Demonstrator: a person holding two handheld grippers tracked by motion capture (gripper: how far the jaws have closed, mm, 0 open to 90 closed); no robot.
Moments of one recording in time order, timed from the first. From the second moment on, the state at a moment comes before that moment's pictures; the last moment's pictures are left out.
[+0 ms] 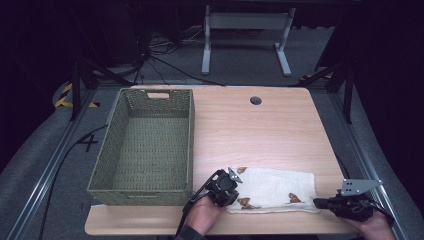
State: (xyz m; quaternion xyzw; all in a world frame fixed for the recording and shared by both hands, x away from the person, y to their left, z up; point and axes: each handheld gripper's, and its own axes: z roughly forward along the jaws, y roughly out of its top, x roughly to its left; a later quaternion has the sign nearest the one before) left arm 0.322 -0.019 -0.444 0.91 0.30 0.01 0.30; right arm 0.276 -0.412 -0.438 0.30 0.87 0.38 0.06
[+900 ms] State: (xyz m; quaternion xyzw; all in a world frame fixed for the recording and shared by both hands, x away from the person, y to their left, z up) left arm 0.337 -0.021 -0.443 0.90 0.31 0.03 0.31; right arm 0.264 -0.414 -0.440 0.28 0.88 0.38 0.04
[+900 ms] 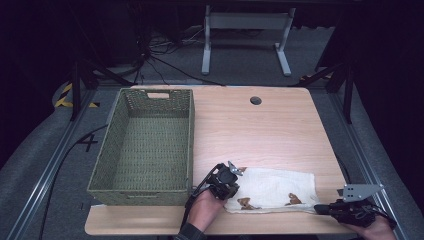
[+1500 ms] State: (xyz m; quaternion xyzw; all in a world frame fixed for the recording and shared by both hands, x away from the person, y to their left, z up) left arm 0.337 -0.024 -0.447 0.90 0.30 0.02 0.30; right arm 0.308 -0.407 -0.450 0.28 0.89 0.35 0.05
